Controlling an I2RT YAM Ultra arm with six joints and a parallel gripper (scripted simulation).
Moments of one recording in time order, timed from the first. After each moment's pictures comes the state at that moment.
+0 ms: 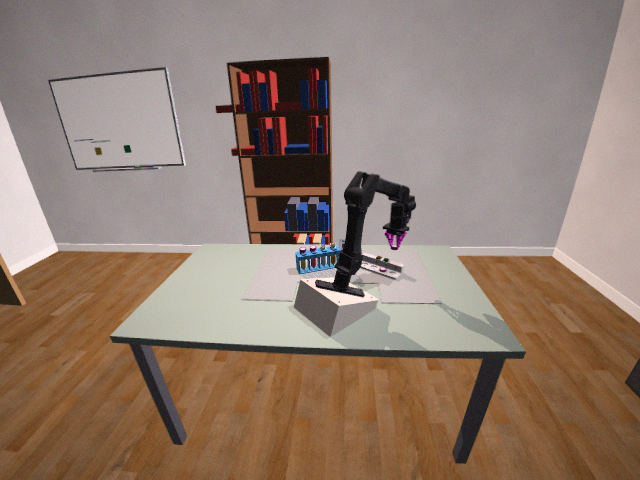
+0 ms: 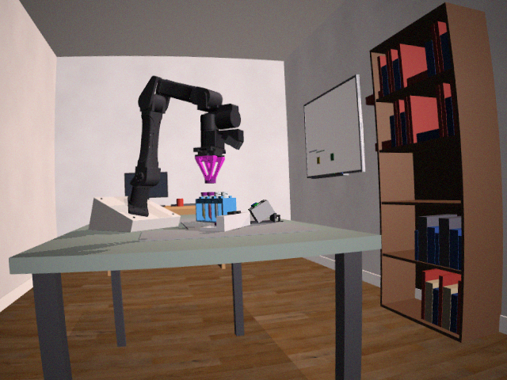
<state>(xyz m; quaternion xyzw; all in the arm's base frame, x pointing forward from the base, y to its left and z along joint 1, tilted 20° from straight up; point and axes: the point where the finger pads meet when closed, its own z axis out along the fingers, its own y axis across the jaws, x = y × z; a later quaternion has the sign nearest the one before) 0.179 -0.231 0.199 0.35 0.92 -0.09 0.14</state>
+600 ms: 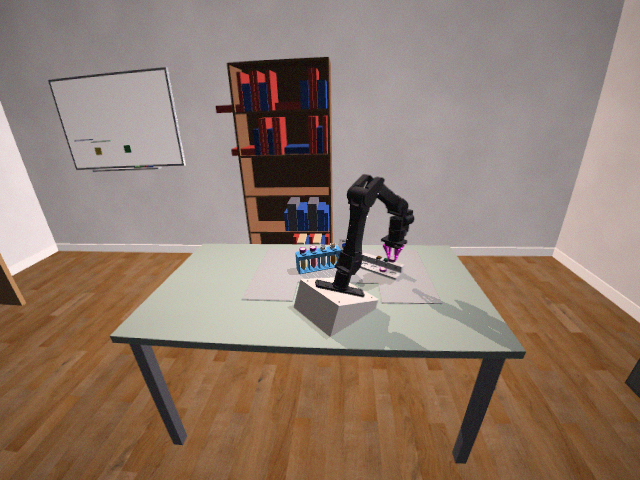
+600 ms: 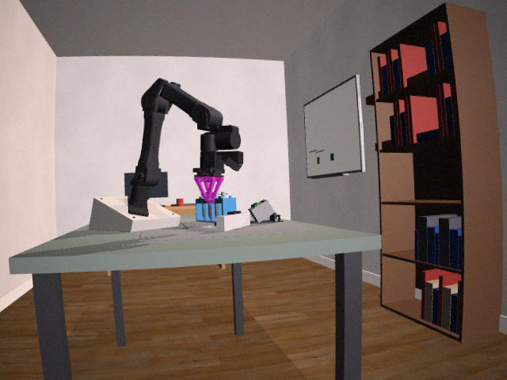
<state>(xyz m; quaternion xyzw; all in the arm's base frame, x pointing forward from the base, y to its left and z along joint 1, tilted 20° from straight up) 0.188 -0.241 0.138 0.34 0.93 -0.08 0.13</state>
